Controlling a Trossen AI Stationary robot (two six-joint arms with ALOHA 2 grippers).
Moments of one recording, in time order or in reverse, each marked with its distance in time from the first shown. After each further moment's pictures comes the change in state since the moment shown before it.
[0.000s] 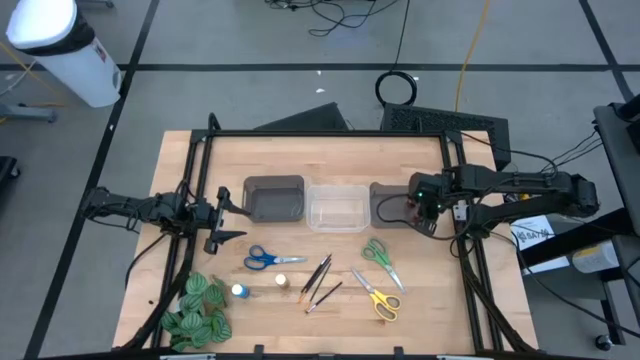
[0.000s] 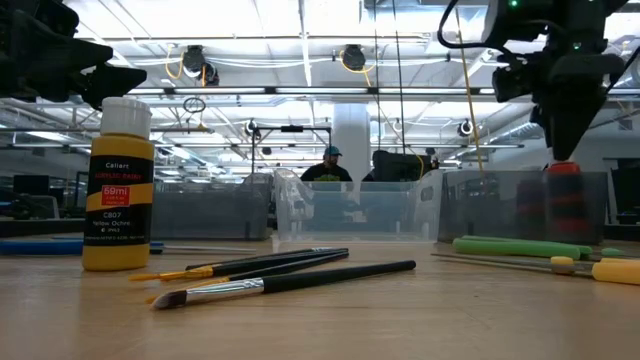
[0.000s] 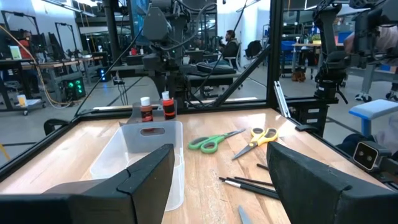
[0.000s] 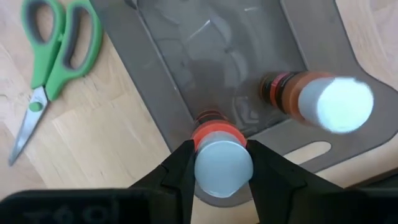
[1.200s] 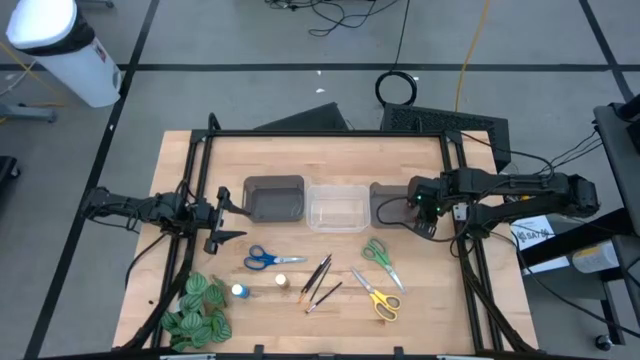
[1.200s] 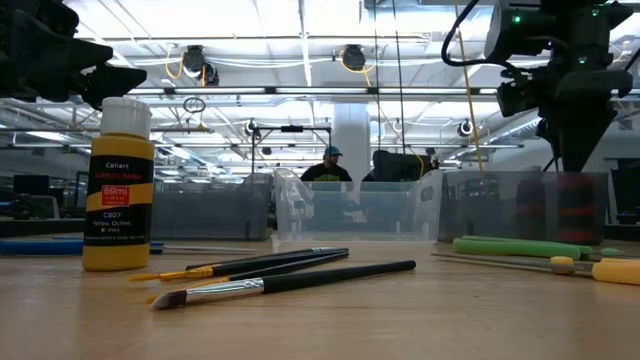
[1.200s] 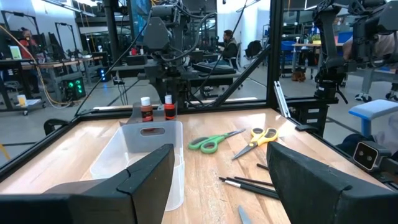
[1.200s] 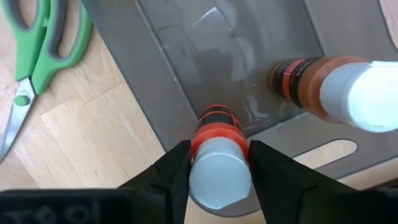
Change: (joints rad) left arm 0.000 0.000 0.000 0.000 0.000 0.000; right arm 0.000 0.000 -0.074 0.039 -0.032 0.004
